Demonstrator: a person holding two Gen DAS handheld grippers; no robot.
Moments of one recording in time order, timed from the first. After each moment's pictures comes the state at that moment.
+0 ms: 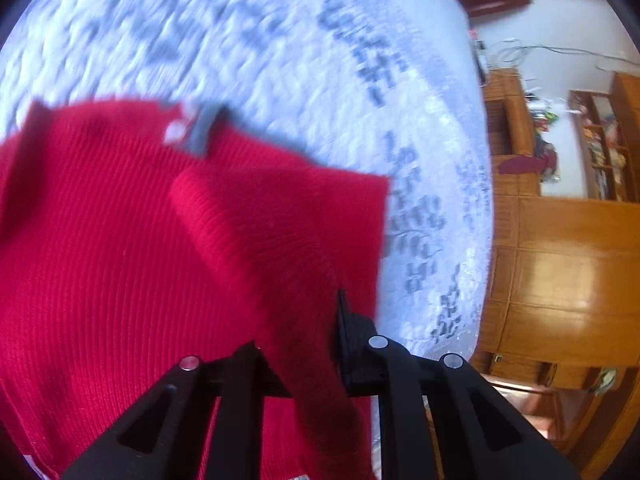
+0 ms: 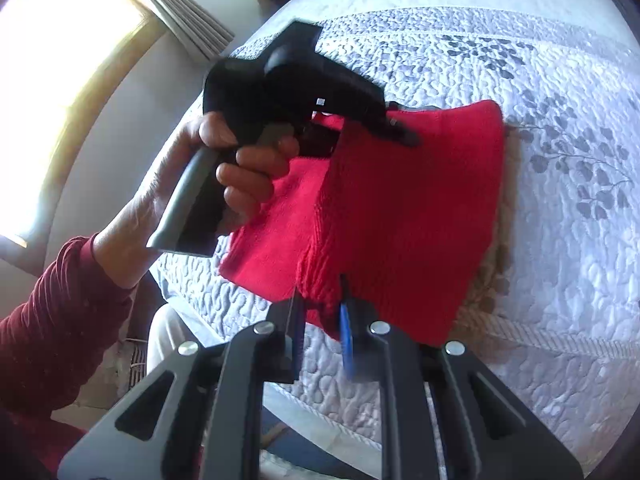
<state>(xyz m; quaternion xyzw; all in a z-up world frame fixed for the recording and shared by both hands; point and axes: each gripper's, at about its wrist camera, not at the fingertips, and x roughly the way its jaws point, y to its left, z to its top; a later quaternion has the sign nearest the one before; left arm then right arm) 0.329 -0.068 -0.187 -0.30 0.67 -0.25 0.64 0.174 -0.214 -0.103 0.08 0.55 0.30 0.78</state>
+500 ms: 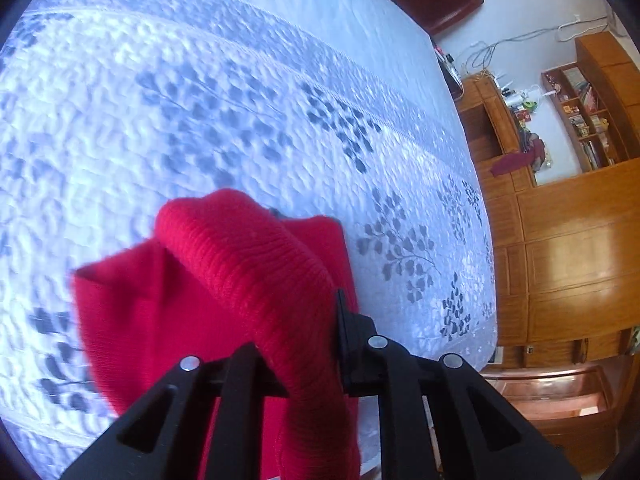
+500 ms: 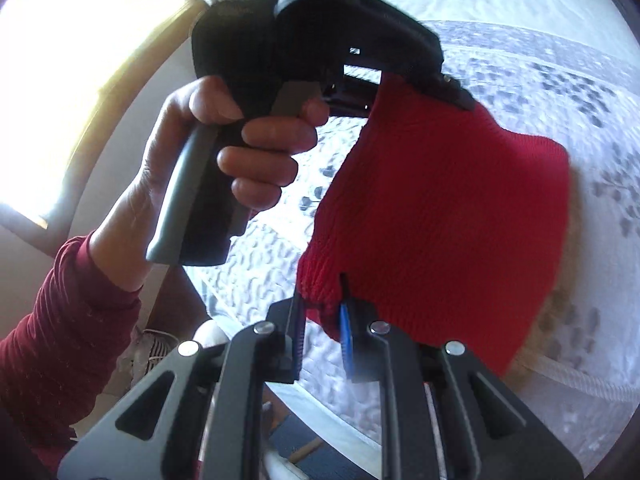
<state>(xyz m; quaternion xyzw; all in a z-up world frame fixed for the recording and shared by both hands) 0.337 0.030 -0.107 -0.24 0.60 -0.25 0.72 0.189 -0.097 -0.086 0.07 0.54 0.37 0.76</state>
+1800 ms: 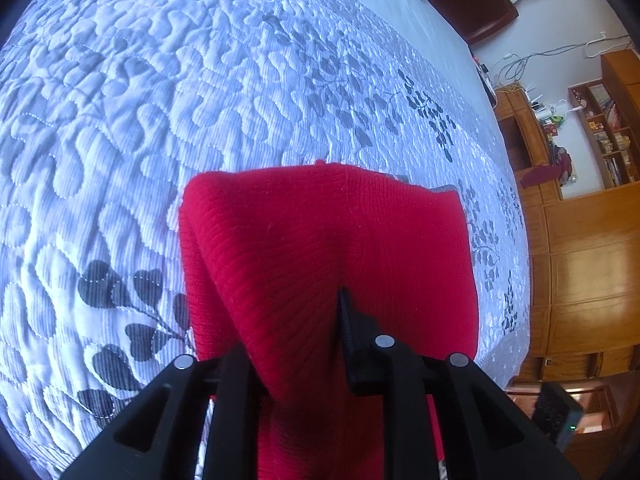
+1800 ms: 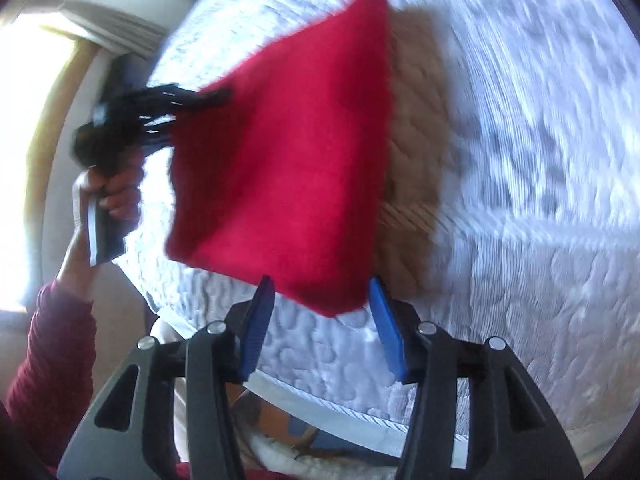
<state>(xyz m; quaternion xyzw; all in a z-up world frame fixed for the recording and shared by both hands) 0.303 0.103 -0.204 -0.24 0.62 -0.21 0.72 0.171 -0.191 -0.195 0.18 0.65 0.21 0.71</state>
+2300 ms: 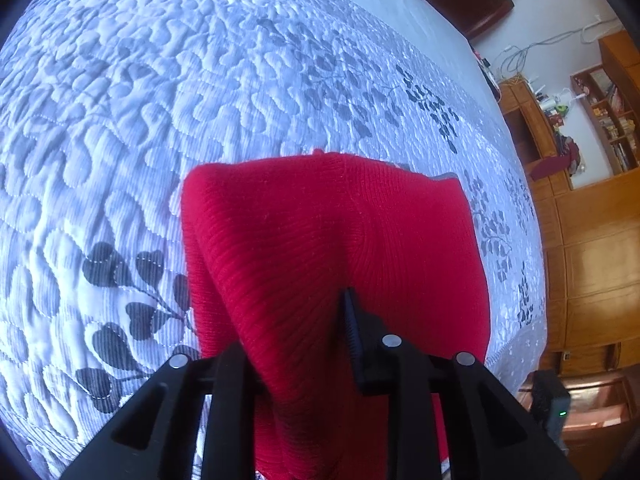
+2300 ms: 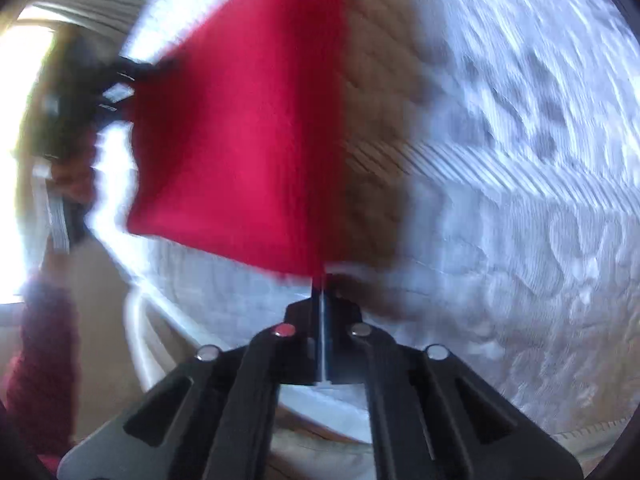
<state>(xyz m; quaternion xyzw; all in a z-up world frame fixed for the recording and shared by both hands) 0.291 0.095 -0.200 -0.22 0.61 -0.20 0.74 0.170 -0.208 -0.224 0.14 0.69 0.20 0.68</state>
